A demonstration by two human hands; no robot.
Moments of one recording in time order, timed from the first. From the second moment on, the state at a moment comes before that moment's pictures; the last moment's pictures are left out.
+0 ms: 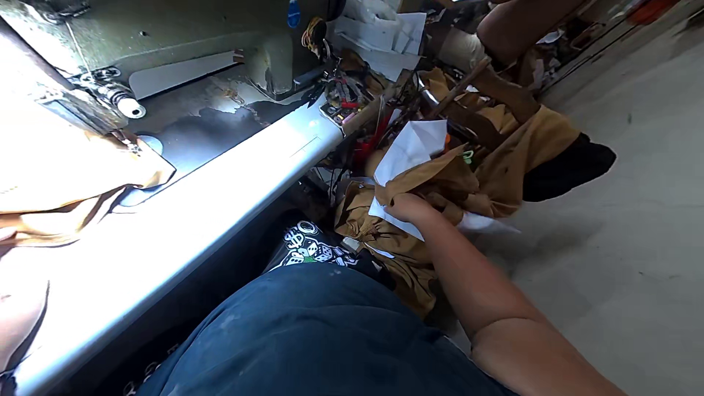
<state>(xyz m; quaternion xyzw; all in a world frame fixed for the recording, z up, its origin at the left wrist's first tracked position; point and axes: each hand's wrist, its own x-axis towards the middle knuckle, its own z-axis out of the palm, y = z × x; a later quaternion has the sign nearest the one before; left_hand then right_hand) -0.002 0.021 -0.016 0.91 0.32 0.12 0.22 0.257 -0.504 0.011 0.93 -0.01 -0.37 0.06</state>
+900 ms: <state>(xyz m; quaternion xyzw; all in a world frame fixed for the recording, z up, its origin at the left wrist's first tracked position) -0.008 0.029 -0.018 0.93 0.26 0.18 0.18 0.215 -0.427 0.090 0.84 0.36 -0.42 0.01</state>
